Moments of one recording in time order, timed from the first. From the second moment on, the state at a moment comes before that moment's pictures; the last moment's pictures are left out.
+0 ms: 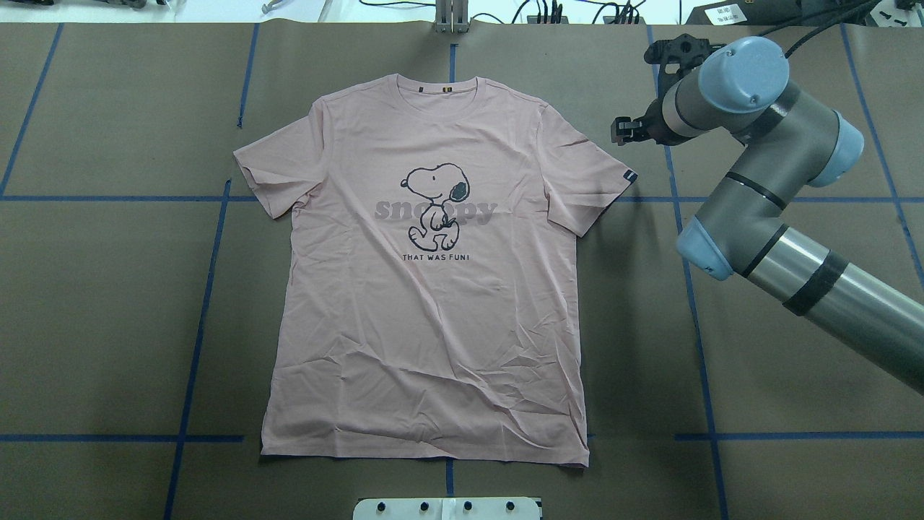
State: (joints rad) left arm -1.51 -1.73 -1.56 -2.31 -2.41 -0.09; right arm 0.85 -1.06 1.42 -1.11 1.81 0.95
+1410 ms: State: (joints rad) left arm -1.51 -1.73 -1.56 -2.31 -2.41 -0.08; right arm 0.77 -1.07 1.33 -1.07 1.71 1.04
